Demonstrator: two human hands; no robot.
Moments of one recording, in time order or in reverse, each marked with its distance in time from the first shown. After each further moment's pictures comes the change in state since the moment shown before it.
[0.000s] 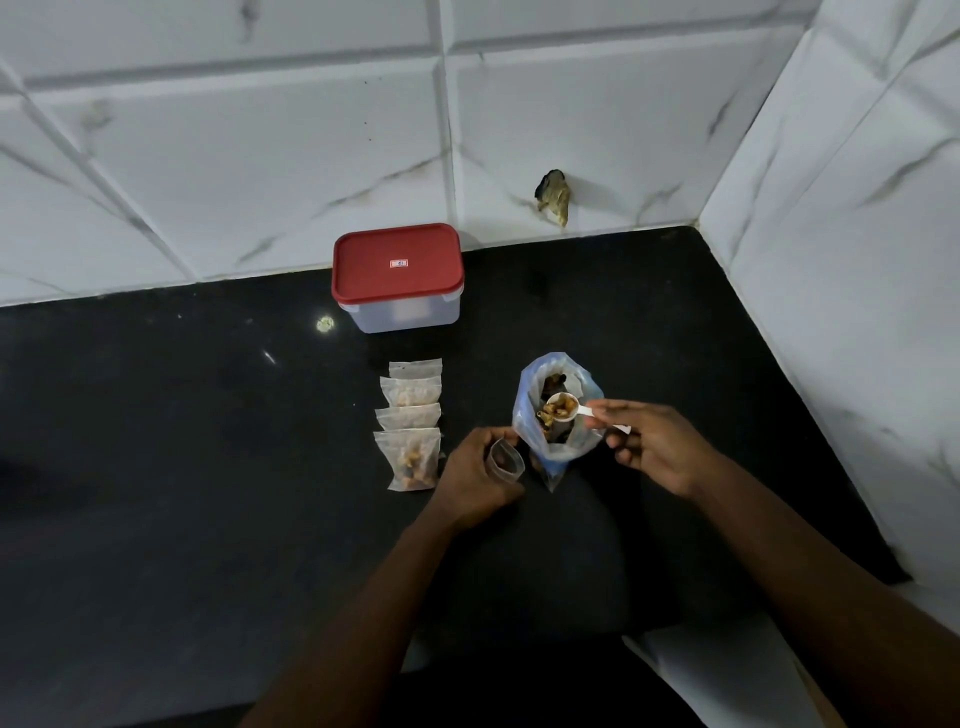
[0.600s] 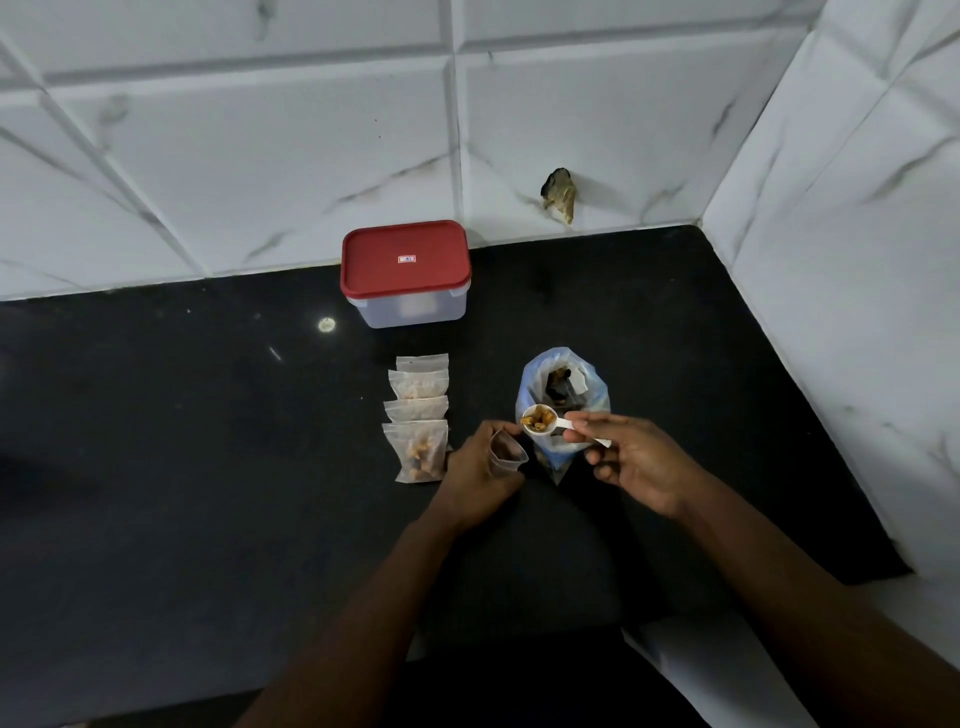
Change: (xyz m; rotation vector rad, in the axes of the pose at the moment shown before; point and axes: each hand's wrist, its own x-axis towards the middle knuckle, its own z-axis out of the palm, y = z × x) left_hand -0.005 -0.011 -0.001 0.003 -0.020 0.096; right_hand -0.019 0.017 0.026 0.064 -0.136 -0.006
